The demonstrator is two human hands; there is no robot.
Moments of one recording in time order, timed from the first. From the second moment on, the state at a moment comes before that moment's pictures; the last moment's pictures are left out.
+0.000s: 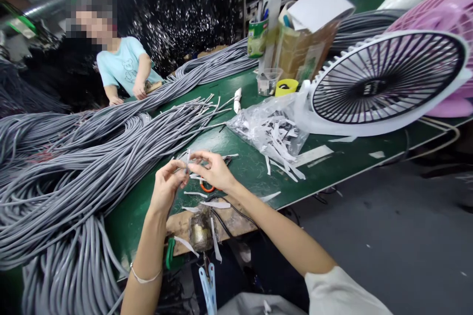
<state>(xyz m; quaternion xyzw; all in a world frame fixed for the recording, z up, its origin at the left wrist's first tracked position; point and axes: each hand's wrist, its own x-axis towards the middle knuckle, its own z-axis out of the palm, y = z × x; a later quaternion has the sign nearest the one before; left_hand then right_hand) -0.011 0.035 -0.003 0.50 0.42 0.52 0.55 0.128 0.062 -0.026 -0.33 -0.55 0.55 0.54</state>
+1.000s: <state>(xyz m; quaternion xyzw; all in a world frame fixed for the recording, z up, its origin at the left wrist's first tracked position) -0.013 0.029 -0.007 0.65 0.50 0.55 0.14 0.128 0.051 -0.033 -0.41 -0.66 0.16 0.61</state>
